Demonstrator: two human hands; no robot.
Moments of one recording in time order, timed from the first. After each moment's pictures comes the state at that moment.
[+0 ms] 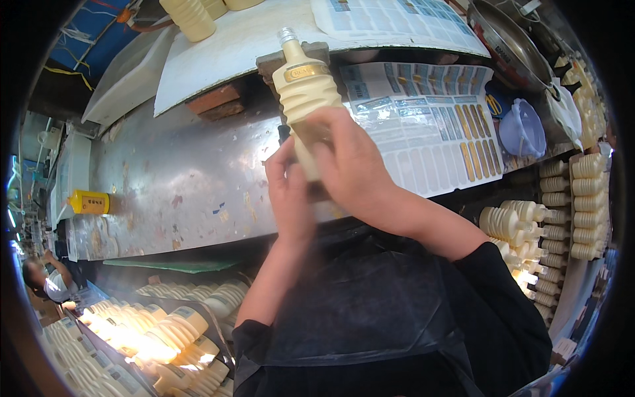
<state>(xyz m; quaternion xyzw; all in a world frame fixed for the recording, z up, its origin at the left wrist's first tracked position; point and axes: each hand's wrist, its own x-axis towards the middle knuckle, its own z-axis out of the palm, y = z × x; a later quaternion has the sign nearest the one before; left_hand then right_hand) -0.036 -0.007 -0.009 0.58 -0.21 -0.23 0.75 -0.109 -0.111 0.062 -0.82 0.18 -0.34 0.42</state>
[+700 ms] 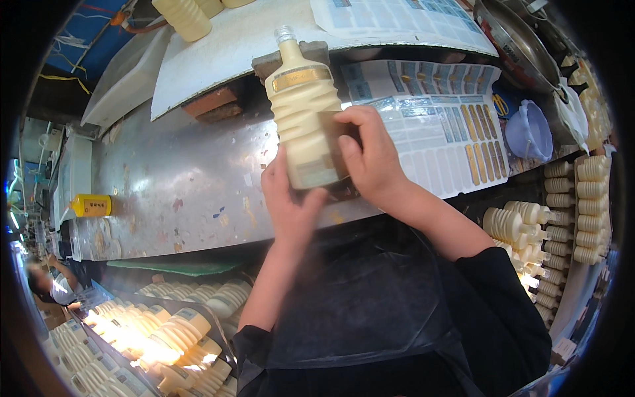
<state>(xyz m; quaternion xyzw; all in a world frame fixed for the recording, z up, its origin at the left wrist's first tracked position) -0.027 0.008 -0.019 0.74 -0.39 -0.10 0.54 -0.123 -0.149 0.021 -0.82 0.18 -0.38 0.38</state>
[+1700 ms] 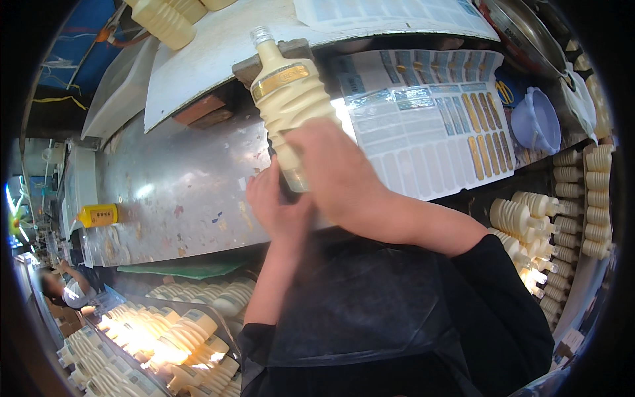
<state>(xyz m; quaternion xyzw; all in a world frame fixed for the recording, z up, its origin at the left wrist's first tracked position) -0.020 -0.001 -0.033 0.79 -0.44 0.10 0.42 -0.111 -0.134 0.038 -0.88 0.09 -0.35 0.31</state>
